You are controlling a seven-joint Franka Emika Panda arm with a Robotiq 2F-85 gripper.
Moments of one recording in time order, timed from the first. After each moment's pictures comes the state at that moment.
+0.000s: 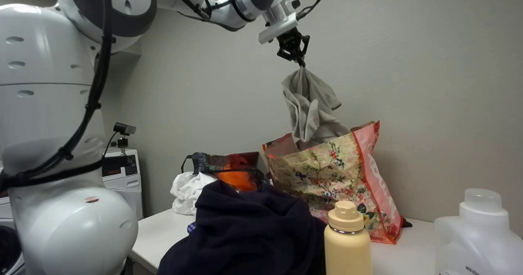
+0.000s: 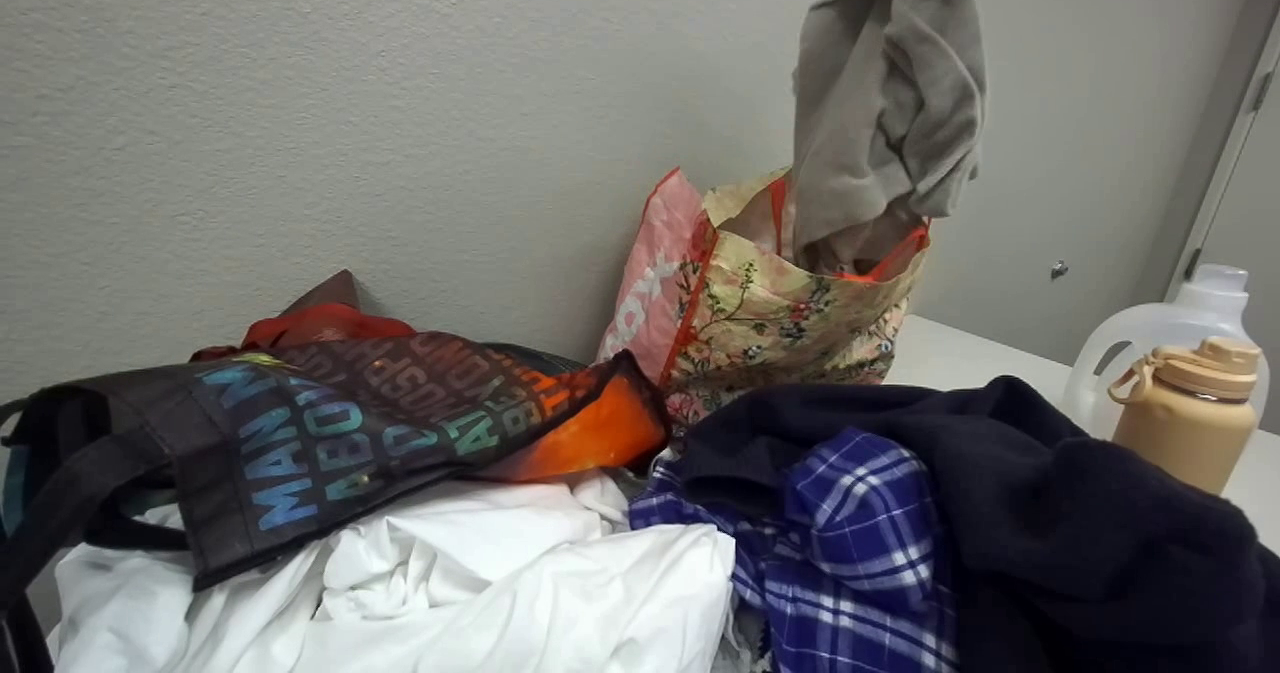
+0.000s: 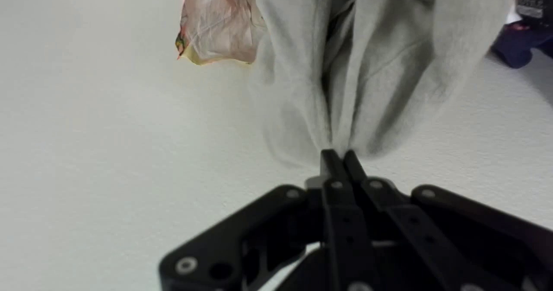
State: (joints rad) arm 0.00 -0.08 -0.08 -1.44 -0.10 2.06 -0.23
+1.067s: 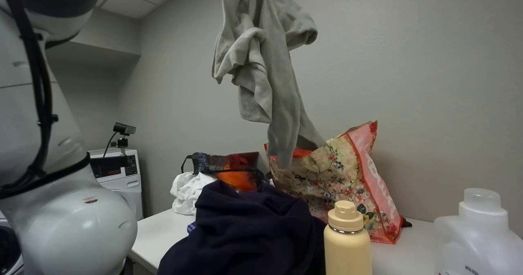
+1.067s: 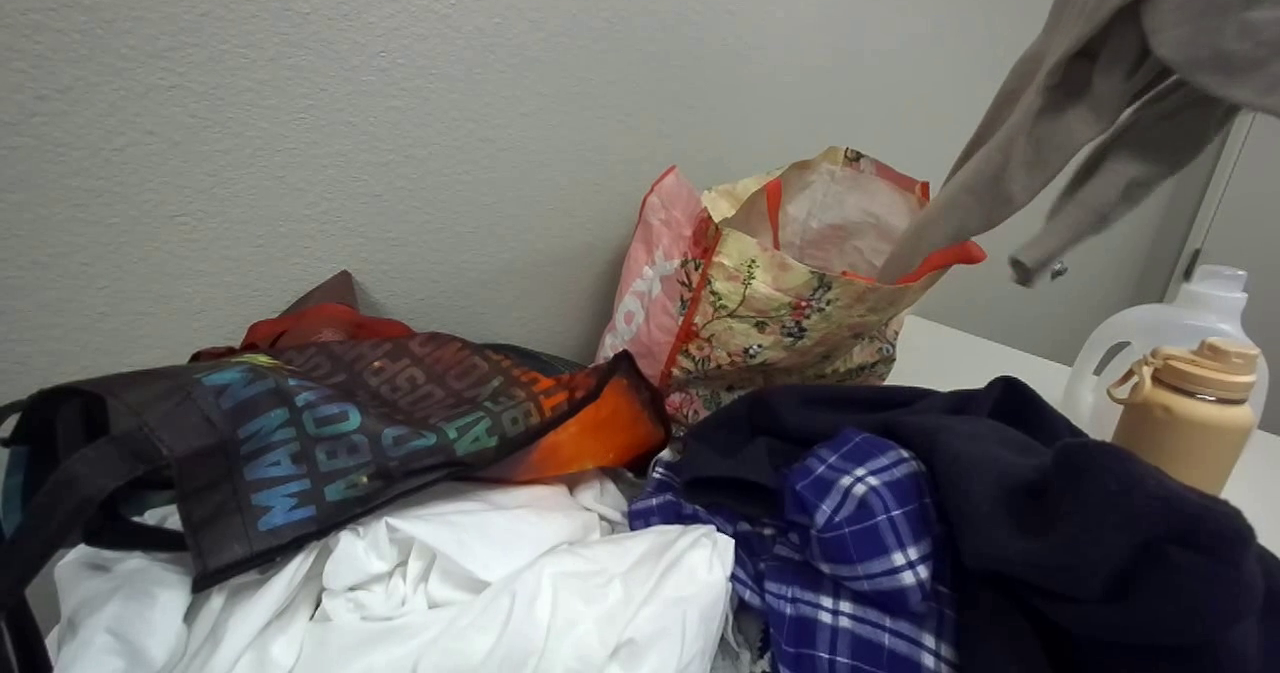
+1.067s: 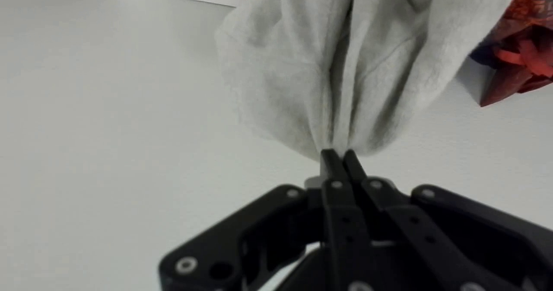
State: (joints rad) arm 0.00 -0.30 -0.10 -0.98 -0.07 1.40 -0.30
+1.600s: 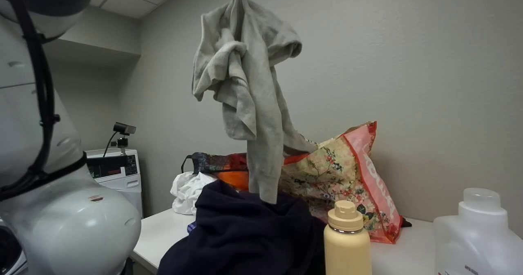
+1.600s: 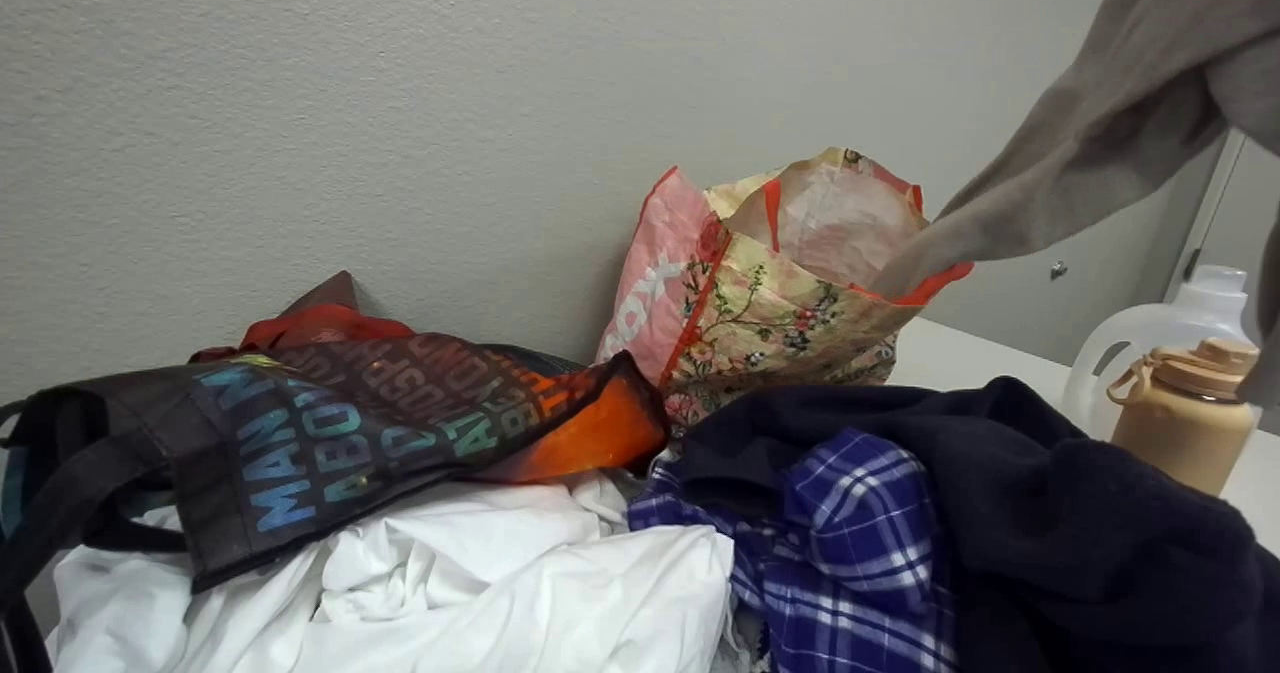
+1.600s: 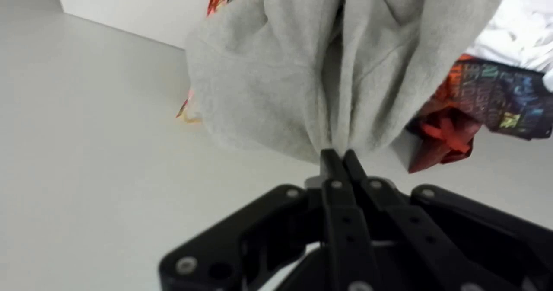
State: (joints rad) arm 0.06 -0.34 -0.08 -1.03 -0.04 1.24 -0.37
